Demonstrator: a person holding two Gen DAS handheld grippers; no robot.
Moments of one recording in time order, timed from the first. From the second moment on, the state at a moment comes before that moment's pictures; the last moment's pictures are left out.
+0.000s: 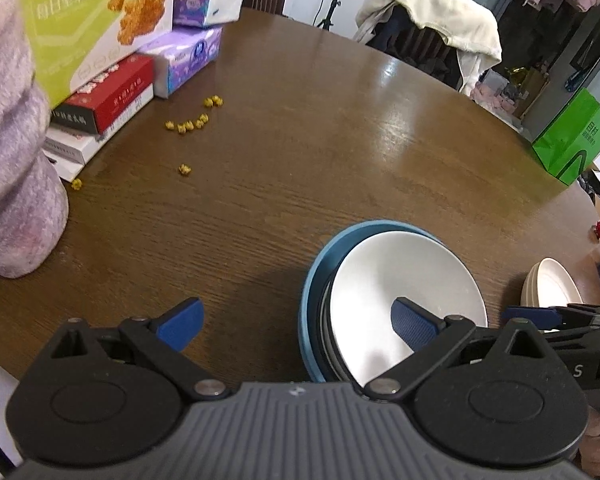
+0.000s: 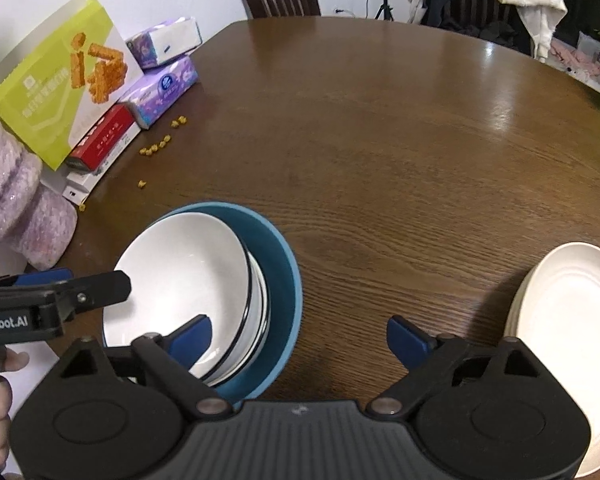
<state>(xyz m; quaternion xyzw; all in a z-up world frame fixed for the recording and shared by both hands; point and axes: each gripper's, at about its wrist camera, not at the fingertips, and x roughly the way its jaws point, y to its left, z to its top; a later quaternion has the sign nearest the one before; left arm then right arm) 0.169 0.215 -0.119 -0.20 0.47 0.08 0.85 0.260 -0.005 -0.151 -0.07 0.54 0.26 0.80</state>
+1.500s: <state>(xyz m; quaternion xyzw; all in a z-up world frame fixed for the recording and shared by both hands) 0.206 0.214 -0.161 -0.26 0.52 0.02 0.81 0.269 0.007 -0.181 0.01 0.58 0.27 0.77</state>
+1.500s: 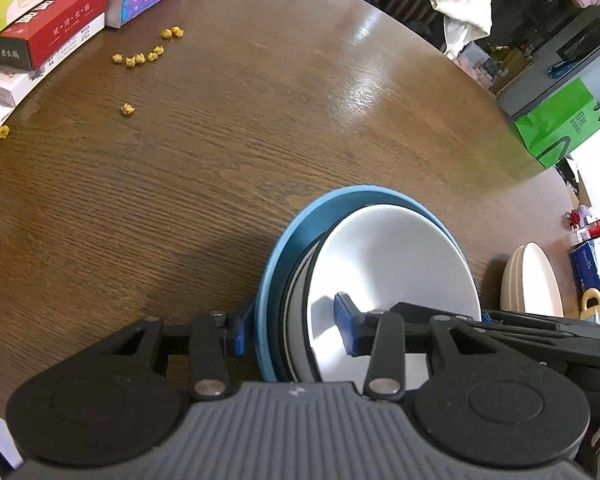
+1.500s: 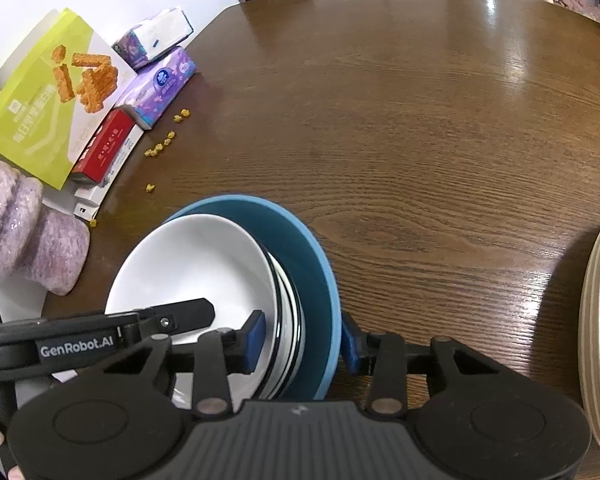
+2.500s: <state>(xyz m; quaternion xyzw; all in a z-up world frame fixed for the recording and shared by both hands) 0.183 0.192 -0.131 -0.23 0.49 0.02 0.84 0.252 -0.020 -0.150 0.03 0.53 0.27 0.80</state>
